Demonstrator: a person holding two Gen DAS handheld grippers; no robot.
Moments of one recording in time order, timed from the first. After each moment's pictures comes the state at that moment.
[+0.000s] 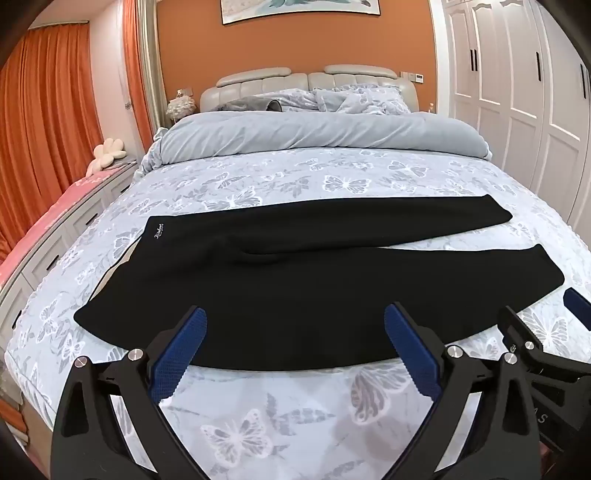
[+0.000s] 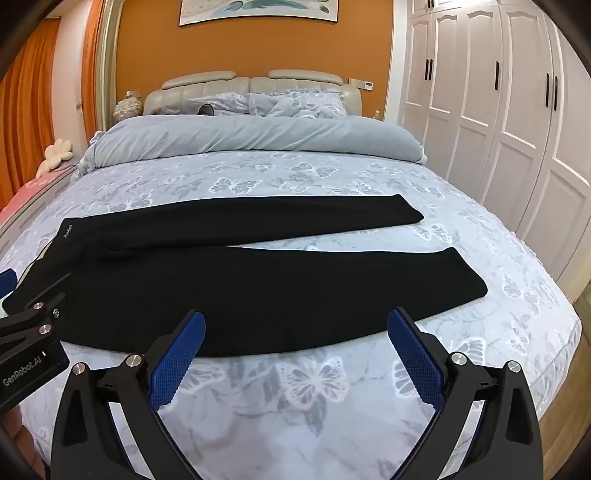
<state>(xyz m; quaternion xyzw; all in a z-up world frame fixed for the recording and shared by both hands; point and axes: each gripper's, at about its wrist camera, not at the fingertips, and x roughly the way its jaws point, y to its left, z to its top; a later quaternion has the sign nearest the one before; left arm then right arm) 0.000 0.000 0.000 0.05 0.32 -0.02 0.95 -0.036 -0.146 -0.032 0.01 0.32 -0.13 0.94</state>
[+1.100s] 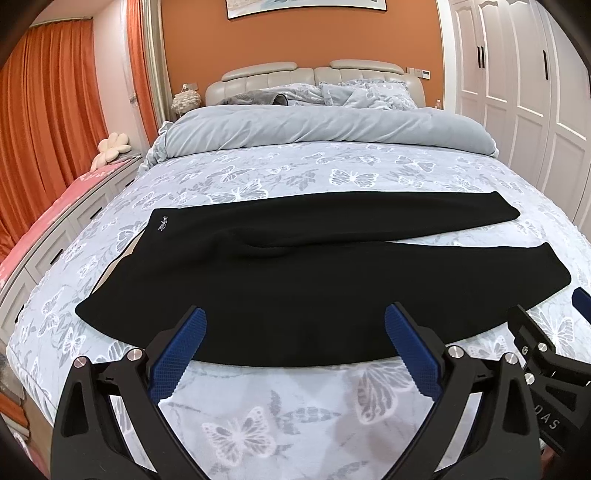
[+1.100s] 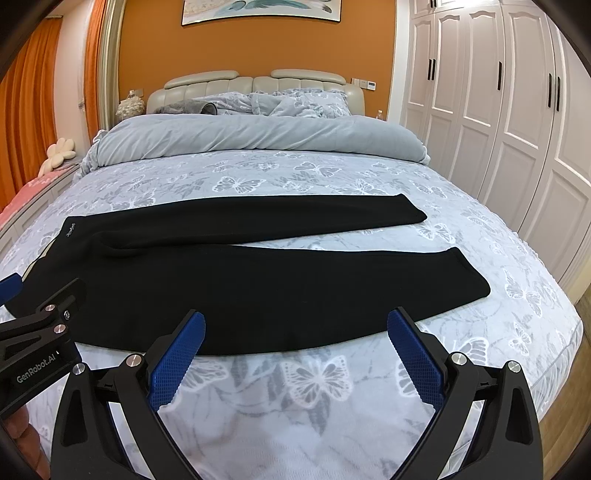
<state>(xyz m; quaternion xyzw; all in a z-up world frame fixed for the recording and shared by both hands) 0.004 0.003 -0.008 0.05 0.33 -0.01 0.94 -0.035 -0.139 -0.033 0.01 0.33 -0.12 0.94</state>
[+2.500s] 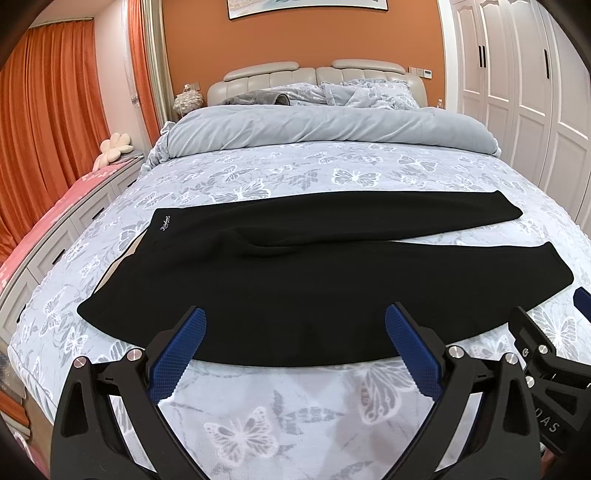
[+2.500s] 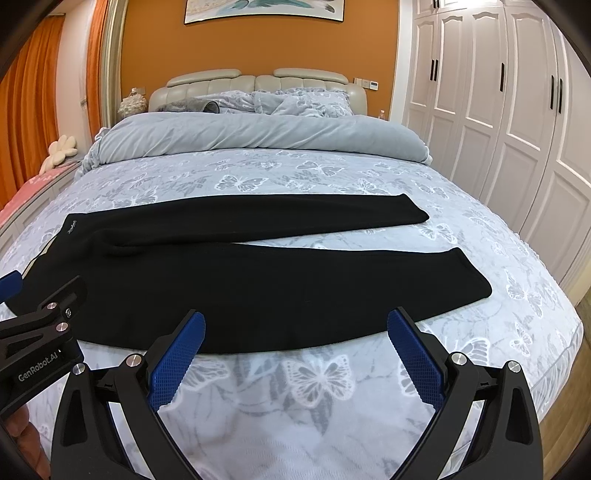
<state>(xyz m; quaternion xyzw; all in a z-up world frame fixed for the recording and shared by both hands) 0.003 0.006 -0.008 0.05 0.33 0.00 0.94 -0.037 -0.137 -0.029 0.01 0.33 -0.12 0.94</state>
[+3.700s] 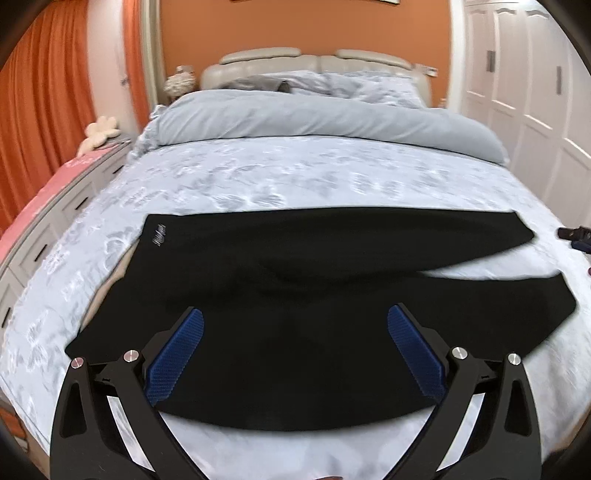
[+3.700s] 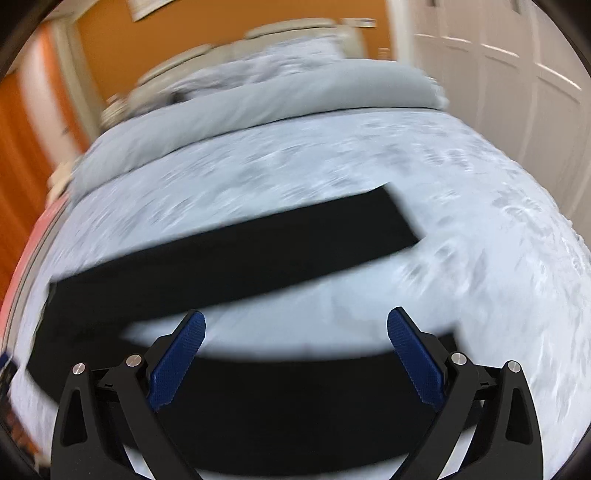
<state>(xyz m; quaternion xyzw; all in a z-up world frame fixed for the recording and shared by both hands) 0.117 0.085 0.000 0.02 0.37 -0.02 0.93 0.162 -0.412 -0.031 0.13 0.41 -0.07 0.90</state>
